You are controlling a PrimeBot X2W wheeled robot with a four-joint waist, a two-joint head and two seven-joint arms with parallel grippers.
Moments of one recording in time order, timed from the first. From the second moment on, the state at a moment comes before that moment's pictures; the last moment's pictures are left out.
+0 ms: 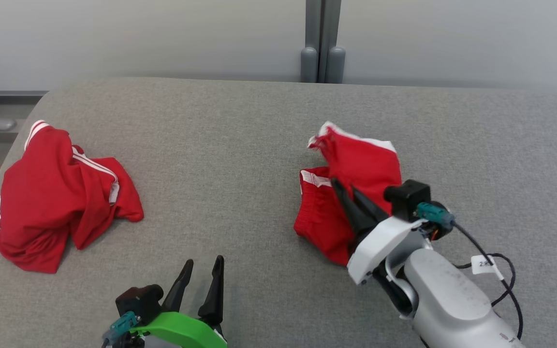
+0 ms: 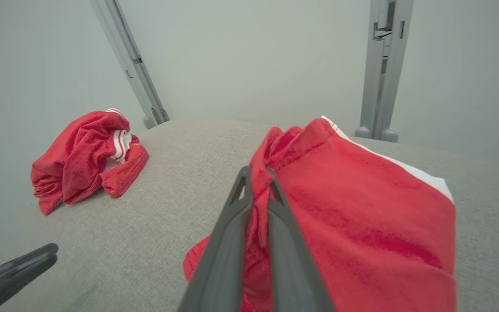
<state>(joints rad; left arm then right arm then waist) -0.10 0.07 -0.37 0.44 -0.62 -0.13 -0.26 -0.51 -0.05 0.45 0.61 0.42 0.13 -0.26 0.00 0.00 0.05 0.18</state>
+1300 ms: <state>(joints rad) 0.03 0.06 -0.12 0.33 -0.13 -0.13 -0.26 -0.13 -0.05 0.00 0.47 0.09 0.13 -0.26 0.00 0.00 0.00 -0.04</state>
